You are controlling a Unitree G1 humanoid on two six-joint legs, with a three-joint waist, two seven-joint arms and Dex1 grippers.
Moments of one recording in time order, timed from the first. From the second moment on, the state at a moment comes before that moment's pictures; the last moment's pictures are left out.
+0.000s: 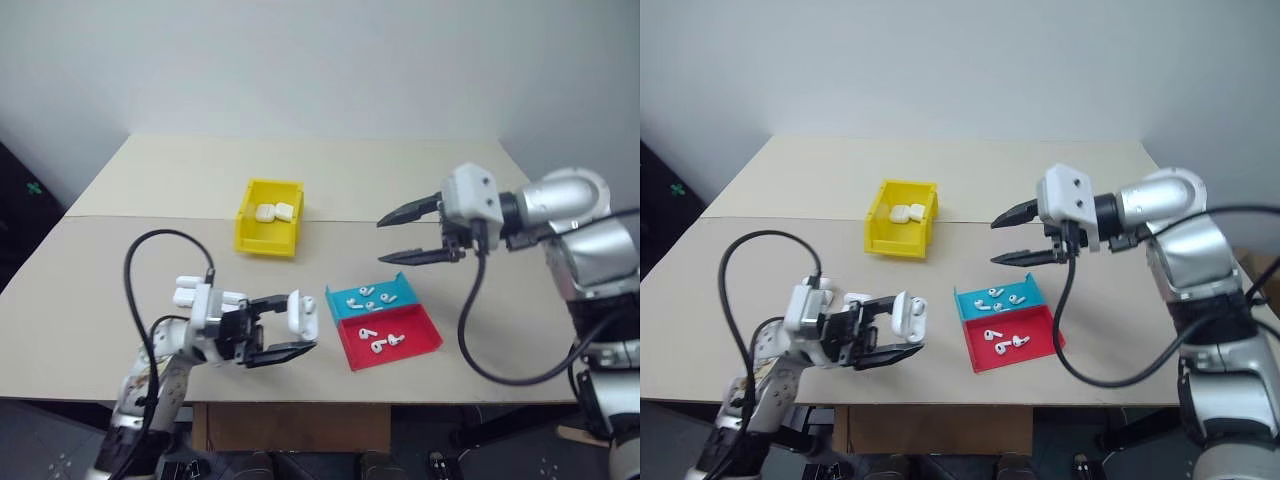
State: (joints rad) left arm -0.15 0.49 0.04 -0.17 -0.65 0.03 -1.34; right arm -0.99 -0.83 0.26 0.13 0.20 0.23 1.43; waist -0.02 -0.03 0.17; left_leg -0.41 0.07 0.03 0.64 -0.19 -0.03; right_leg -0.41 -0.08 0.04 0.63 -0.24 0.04
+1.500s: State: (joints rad) left arm 0.01 0.47 0.04 -0.30 -0.59 -0.03 -1.18; right arm -1.28 -0.44 0.61 1.06 -0.45 -0.55 1.31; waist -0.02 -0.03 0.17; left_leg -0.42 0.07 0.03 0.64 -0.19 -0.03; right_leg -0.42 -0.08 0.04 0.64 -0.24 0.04
